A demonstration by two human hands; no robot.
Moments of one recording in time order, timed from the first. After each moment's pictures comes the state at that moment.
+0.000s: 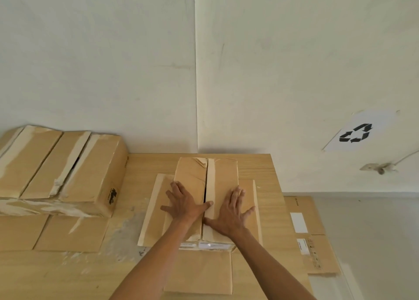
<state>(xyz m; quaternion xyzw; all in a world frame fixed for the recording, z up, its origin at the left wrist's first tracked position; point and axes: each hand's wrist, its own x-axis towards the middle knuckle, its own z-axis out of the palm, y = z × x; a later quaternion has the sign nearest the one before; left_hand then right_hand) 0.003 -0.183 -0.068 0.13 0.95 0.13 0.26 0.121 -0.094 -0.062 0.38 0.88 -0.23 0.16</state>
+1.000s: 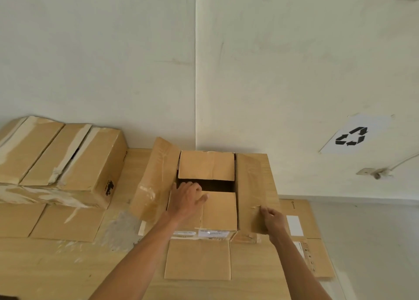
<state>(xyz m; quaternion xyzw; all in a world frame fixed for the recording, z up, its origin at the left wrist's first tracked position) 0.012 -0.198 -0.069 0.40 0.90 0.14 0.07 0.232 0.008 -0.097 0.61 0.56 -0.55 -0.10</state>
